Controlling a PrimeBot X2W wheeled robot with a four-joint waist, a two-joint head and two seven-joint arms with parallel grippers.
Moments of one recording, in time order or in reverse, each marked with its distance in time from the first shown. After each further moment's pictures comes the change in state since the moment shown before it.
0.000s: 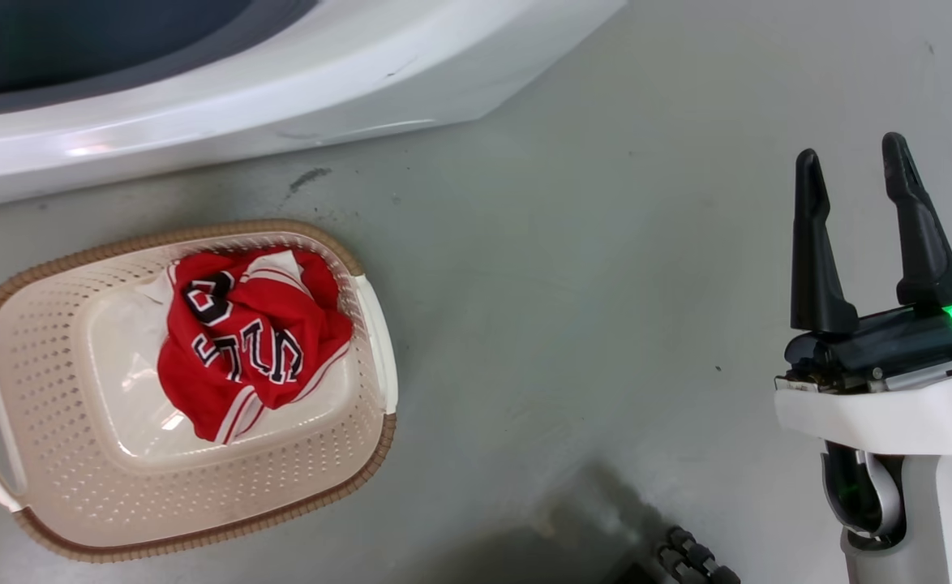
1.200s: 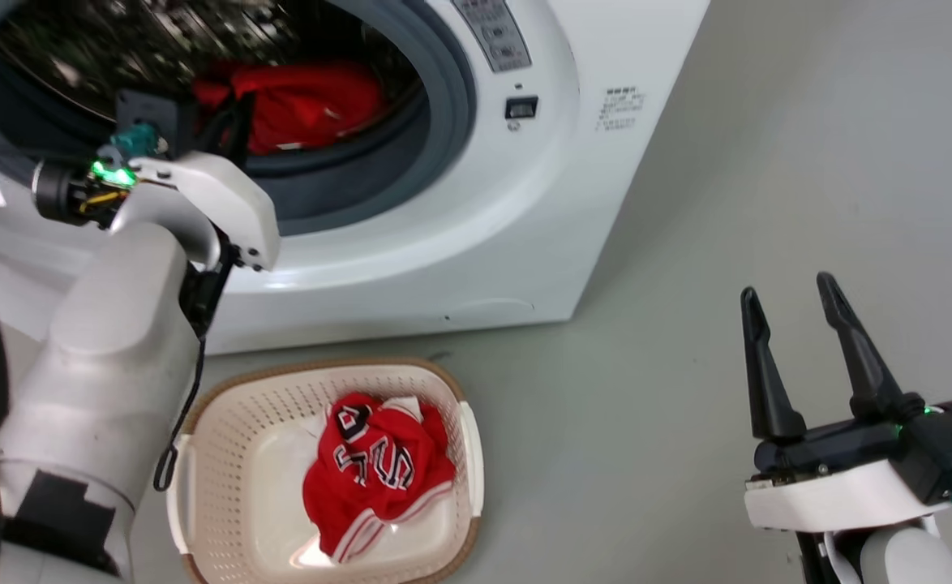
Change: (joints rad) left arm 0.679 -0.115 -0.059 -0.262 -0.151 0.020 -0.403; right arm 0.186 0.000 0.011 0.082 -0.101 0.000 0.000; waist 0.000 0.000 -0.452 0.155
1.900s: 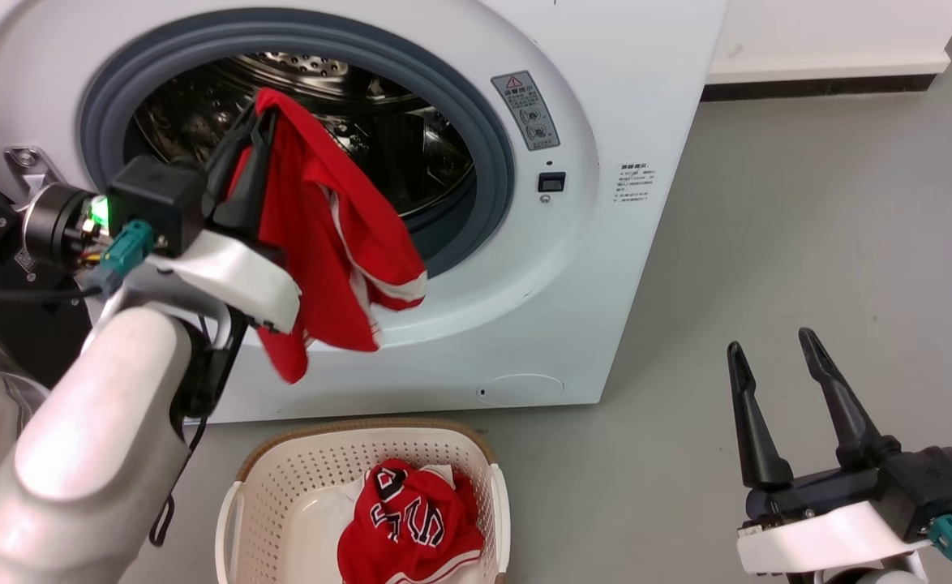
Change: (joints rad) left arm 0.324 0.165 0.044 -0.731 0.032 0.189 0.084; right arm 0.085 0.000 0.012 0.021 -0.006 0.000 0.000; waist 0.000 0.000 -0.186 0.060
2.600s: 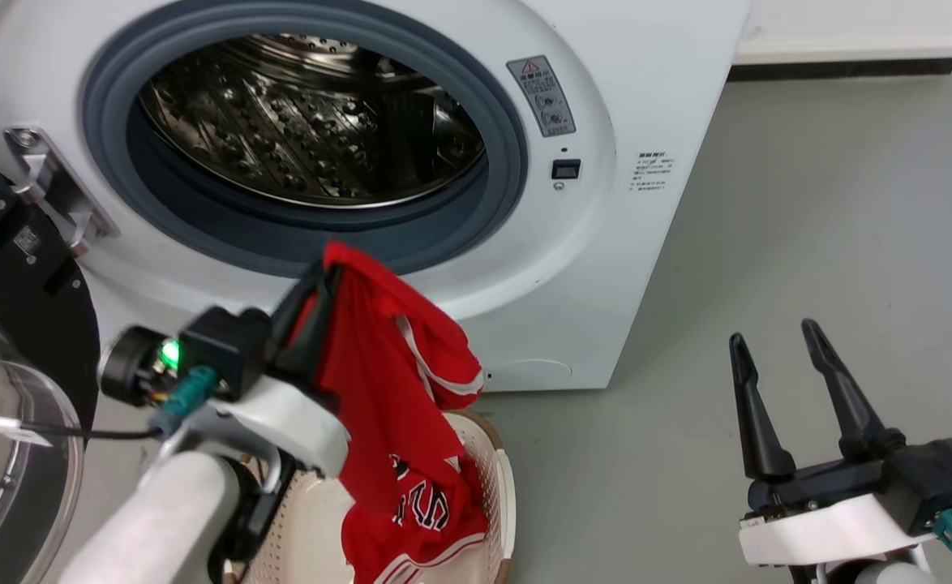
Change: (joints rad) left arm 0.282 0.044 -0.049 -0.296 -0.036 0.092 0.073; right arm -0.004 0.000 -0.002 -0.004 0.000 0.000 0.000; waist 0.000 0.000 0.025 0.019
